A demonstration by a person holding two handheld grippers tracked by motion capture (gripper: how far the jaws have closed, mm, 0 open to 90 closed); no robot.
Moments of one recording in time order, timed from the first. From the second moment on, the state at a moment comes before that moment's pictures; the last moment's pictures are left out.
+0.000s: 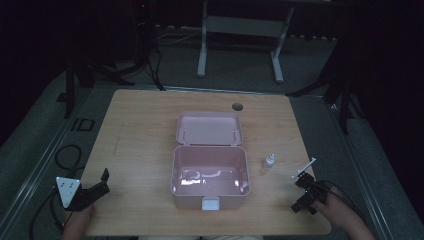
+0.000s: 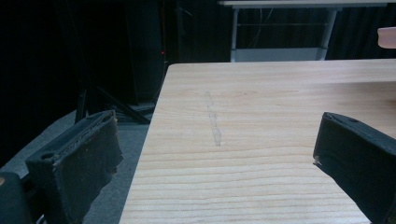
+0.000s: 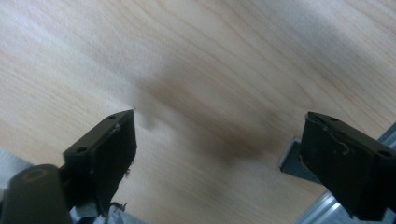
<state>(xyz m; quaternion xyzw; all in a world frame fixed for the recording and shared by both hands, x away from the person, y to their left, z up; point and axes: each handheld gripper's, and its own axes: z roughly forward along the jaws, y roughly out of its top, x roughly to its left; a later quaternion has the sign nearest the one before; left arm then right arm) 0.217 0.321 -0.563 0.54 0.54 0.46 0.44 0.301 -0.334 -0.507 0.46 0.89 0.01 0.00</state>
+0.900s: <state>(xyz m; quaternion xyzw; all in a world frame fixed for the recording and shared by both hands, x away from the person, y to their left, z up) 0.217 0.321 -0.563 0.55 0.54 0.46 0.44 0.342 -0.321 -0.503 0.45 0.89 -0.01 -0.03</state>
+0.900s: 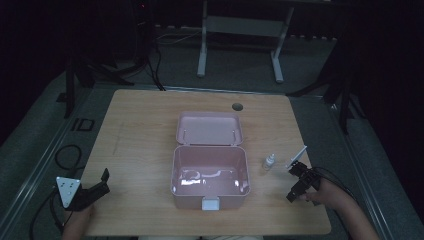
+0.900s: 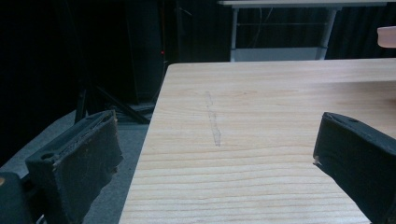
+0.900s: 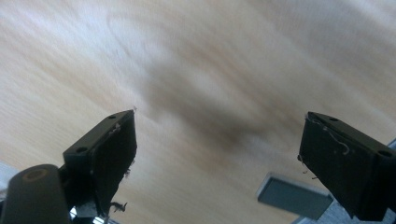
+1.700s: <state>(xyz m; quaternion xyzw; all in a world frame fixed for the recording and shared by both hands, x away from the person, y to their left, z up) 0.217 0.321 -0.563 0.55 0.54 0.46 0.44 0.397 -0.285 -0.488 0.46 0.89 0.02 -0.01</state>
